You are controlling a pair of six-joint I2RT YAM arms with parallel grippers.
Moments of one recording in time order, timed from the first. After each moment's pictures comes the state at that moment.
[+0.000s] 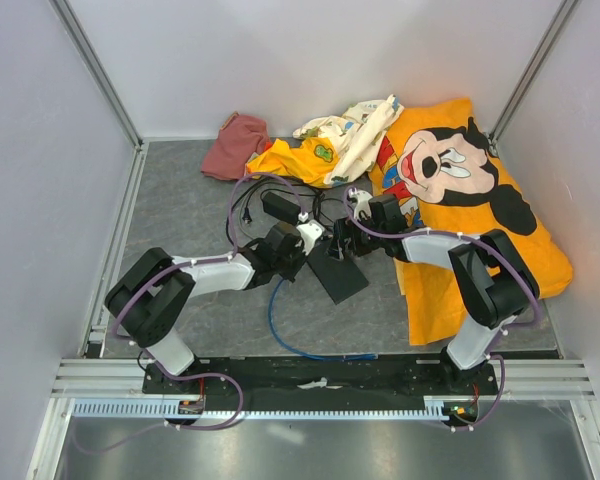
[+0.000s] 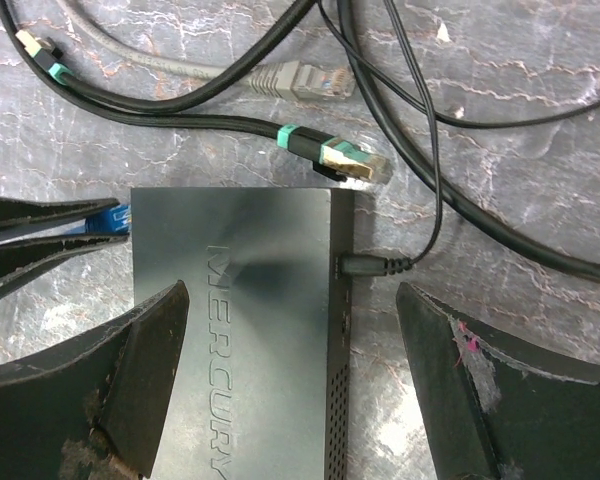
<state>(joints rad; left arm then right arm) -0.75 1.64 0.78 0.06 -0.04 0.04 0.43 1.73 0.86 0.11 -0.40 0.23</state>
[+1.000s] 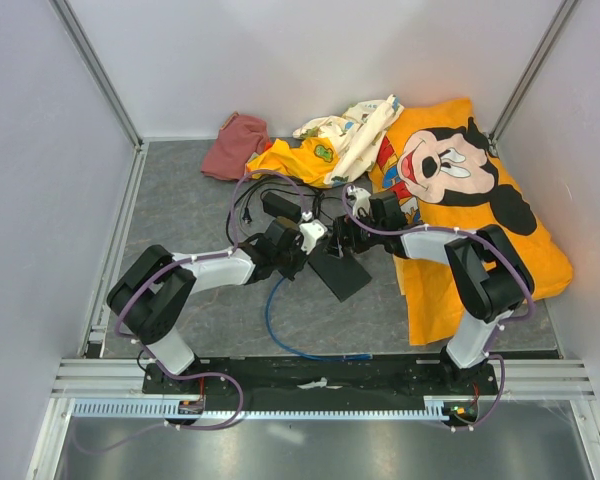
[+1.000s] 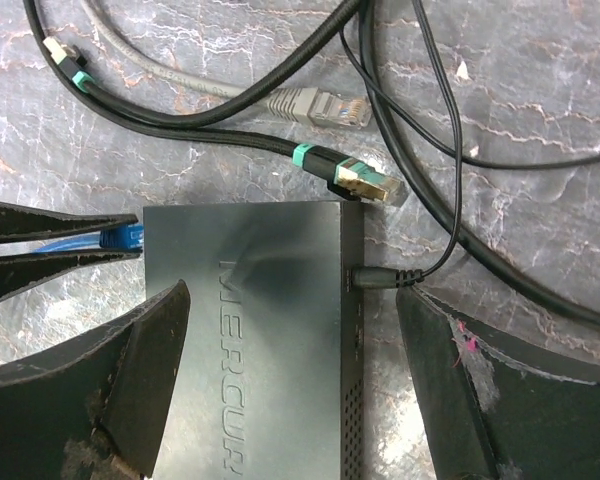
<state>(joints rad) -0.73 1.66 0.83 0.02 0.05 0.11 0.42 1.77 0.89 0.14 -0.48 0.20</state>
